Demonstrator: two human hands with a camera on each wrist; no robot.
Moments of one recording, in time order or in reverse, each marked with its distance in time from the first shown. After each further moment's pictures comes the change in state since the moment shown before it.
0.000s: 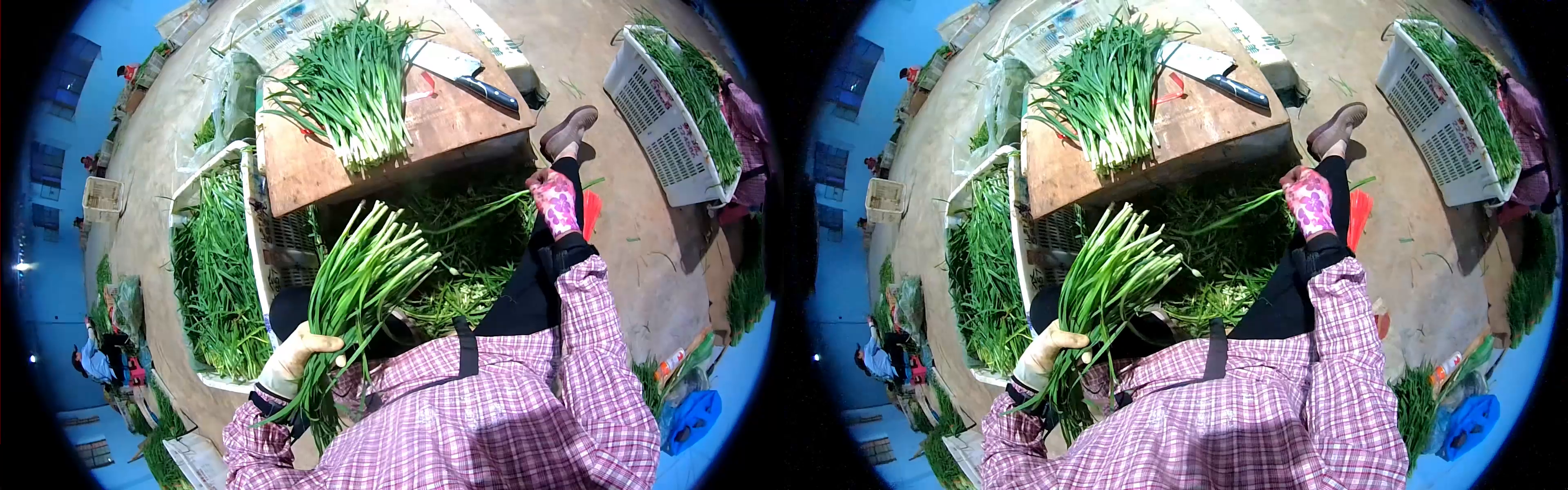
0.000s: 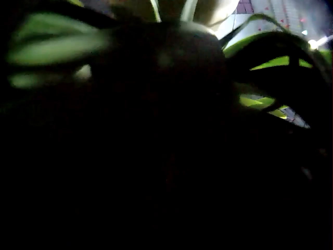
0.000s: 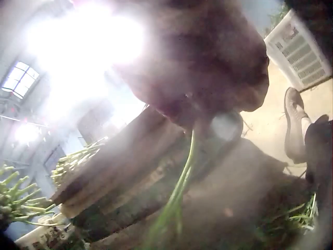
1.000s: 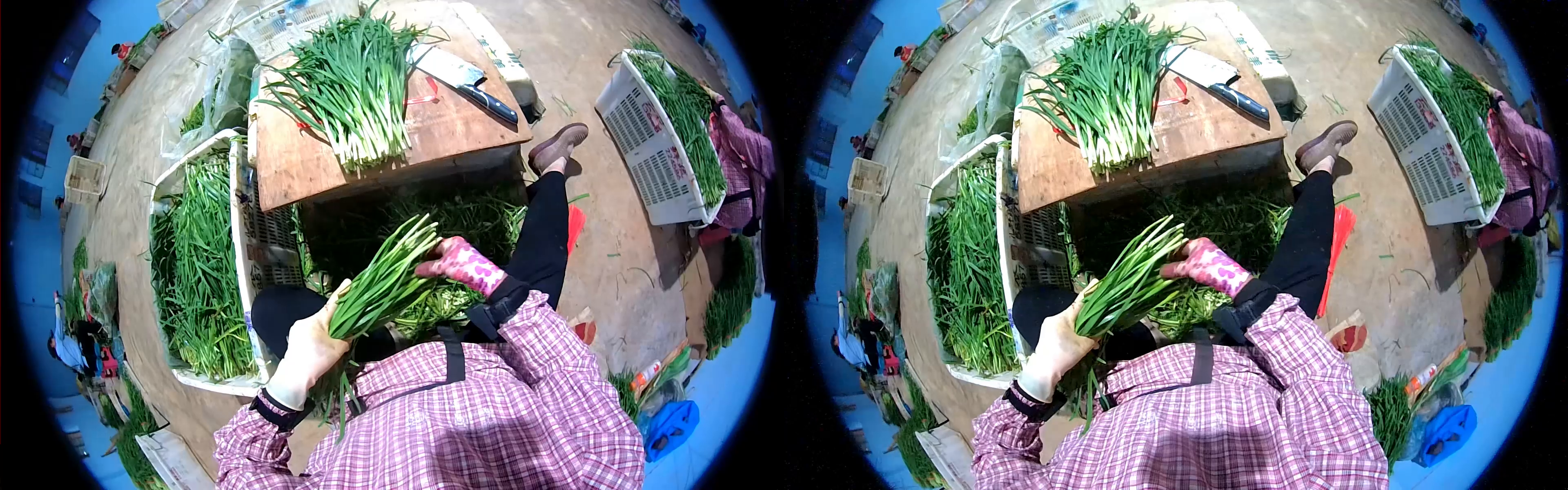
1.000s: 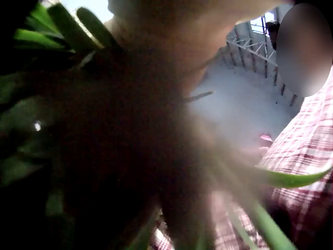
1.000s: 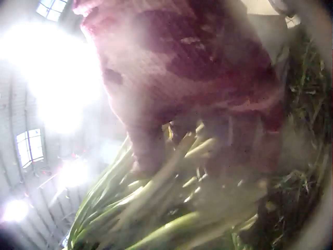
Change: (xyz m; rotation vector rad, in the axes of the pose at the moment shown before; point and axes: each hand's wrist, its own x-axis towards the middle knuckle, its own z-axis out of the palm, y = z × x) left_hand 0.033 -0.010 0.034 1.126 0.435 0.297; right_hand -0.101 -0.078 0.083 0.410 -0.832 -0.257
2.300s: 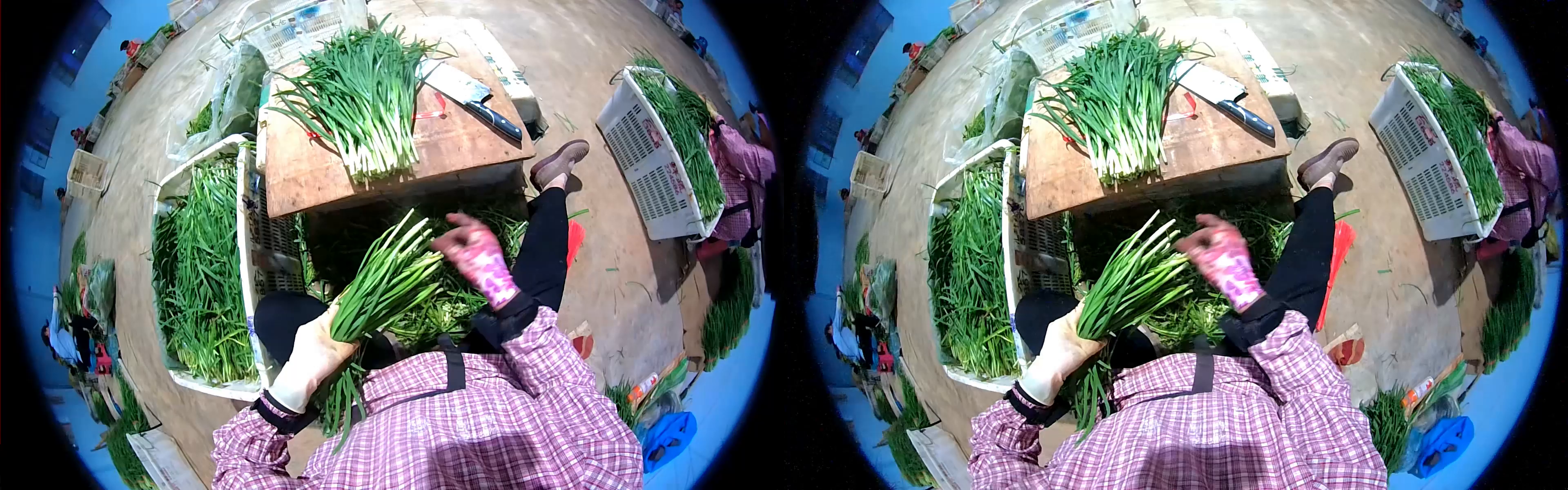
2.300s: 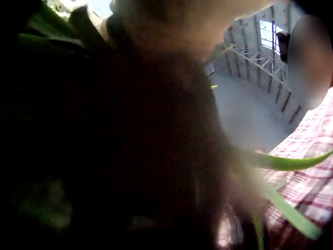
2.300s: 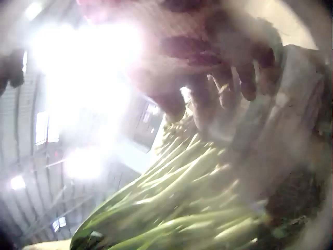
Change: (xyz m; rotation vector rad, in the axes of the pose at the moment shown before) left_hand 0.015 -0.033 0.024 -0.541 -0.046 0.050; right_hand -0.005 -0.018 -0.007 -0.227 0.603 -0.255
